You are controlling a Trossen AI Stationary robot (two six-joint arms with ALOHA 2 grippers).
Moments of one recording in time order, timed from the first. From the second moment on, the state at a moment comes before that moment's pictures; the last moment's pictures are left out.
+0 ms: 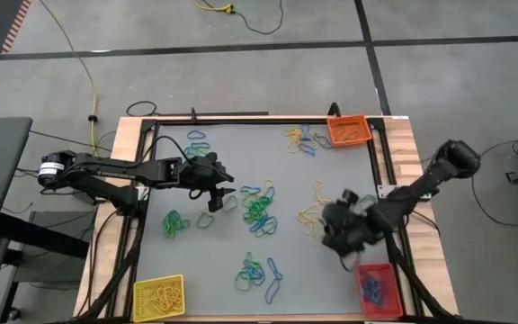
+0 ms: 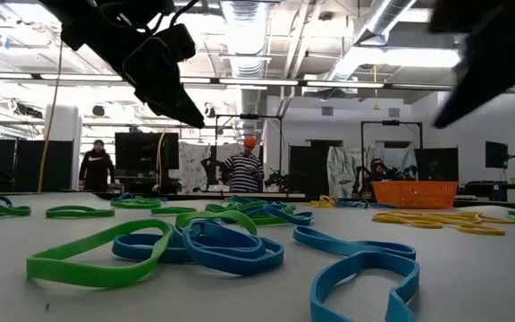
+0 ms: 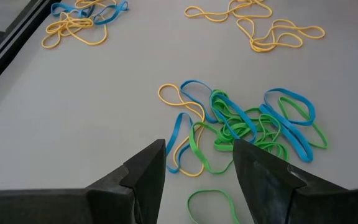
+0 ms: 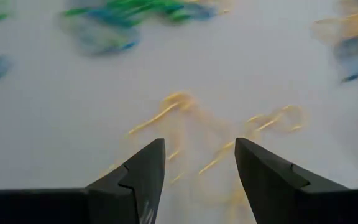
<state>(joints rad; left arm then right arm) 0.12 1.23 0.69 -0.12 -0.07 -0.03 0.55 1.33 0.85 -0.83 0.69 0.89</state>
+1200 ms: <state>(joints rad) 0.12 1.23 0.69 -0.12 -0.07 -0.03 -0.48 1.42 0.68 -0.21 0.34 0.39</state>
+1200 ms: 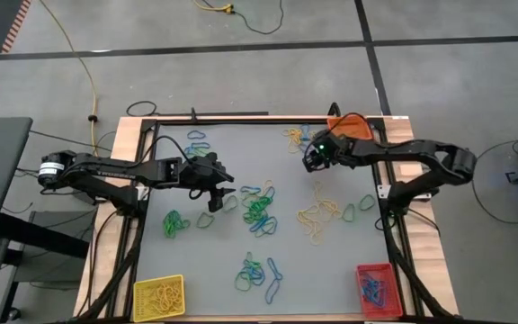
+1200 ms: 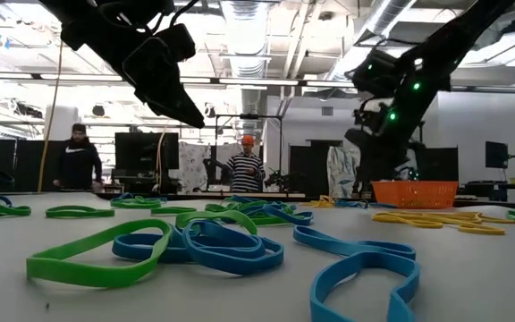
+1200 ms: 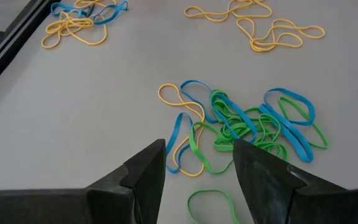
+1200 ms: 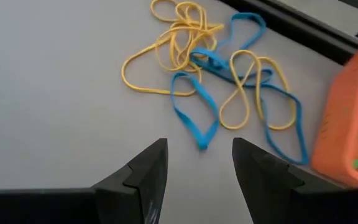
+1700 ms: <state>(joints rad) 0.12 1.23 0.69 -0.12 -0.07 -0.03 -0.57 1.59 0.68 -0.10 0.28 0.30</state>
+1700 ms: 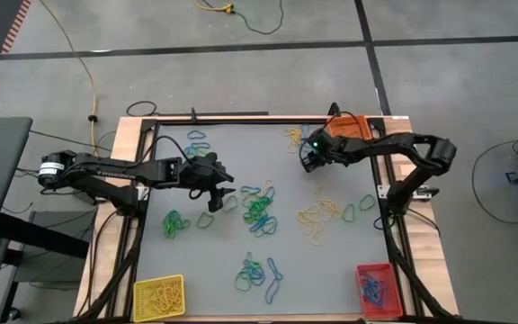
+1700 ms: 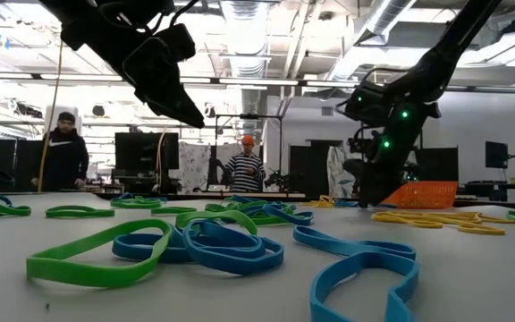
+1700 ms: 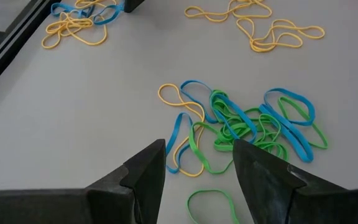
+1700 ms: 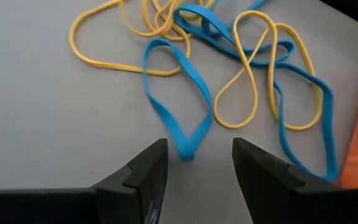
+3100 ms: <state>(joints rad) 0.12 1.23 0.69 -0.12 -0.07 -0.03 -0.61 1.60 0.68 -0.07 0.00 0.17</state>
